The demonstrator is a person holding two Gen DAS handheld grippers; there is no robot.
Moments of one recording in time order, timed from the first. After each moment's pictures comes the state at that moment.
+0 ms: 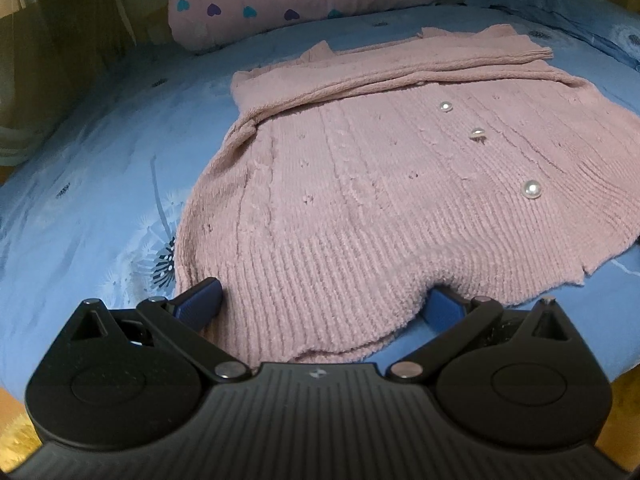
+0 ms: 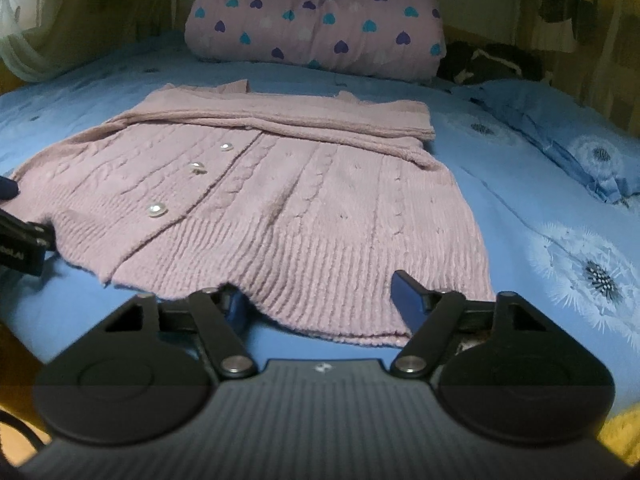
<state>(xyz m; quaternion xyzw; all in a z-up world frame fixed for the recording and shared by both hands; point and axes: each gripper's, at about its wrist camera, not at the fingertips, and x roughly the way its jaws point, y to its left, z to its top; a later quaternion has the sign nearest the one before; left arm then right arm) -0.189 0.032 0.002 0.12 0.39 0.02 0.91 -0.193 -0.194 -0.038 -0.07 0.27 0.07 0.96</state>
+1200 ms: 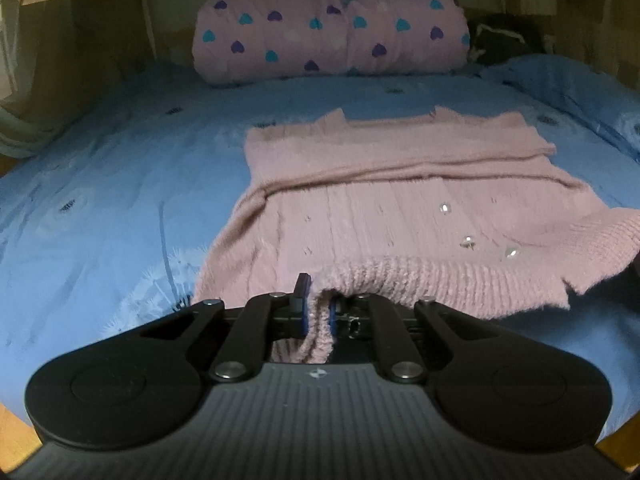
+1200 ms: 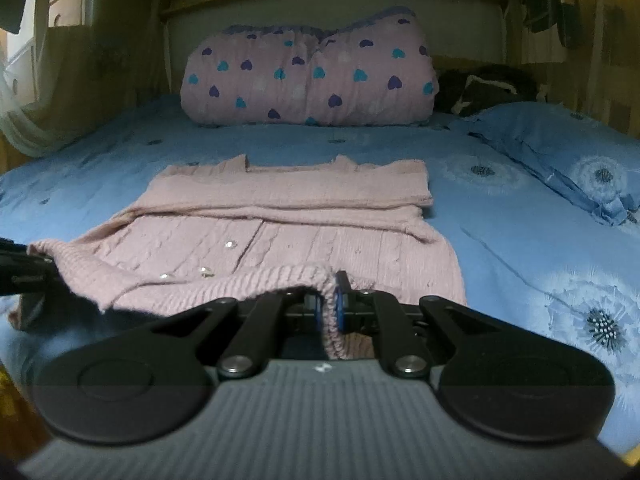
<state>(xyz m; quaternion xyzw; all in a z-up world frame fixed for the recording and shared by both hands) -0.180 0.037 0.053 0.04 0.32 0.03 0.94 -0.177 -0.204 0.011 0.00 0.21 0.08 0.97</state>
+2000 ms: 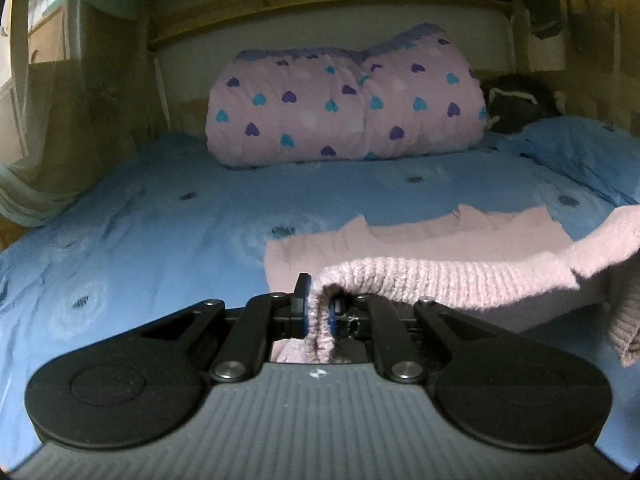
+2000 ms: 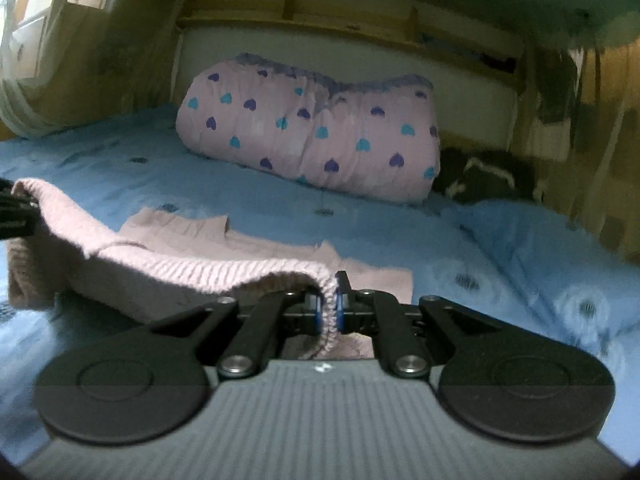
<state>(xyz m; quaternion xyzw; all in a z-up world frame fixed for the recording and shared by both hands) -0.115 0.045 0.121 0.06 0.22 0.05 0.97 -0.119 -0.174 0.075 -0.12 0.14 0.06 0.98</state>
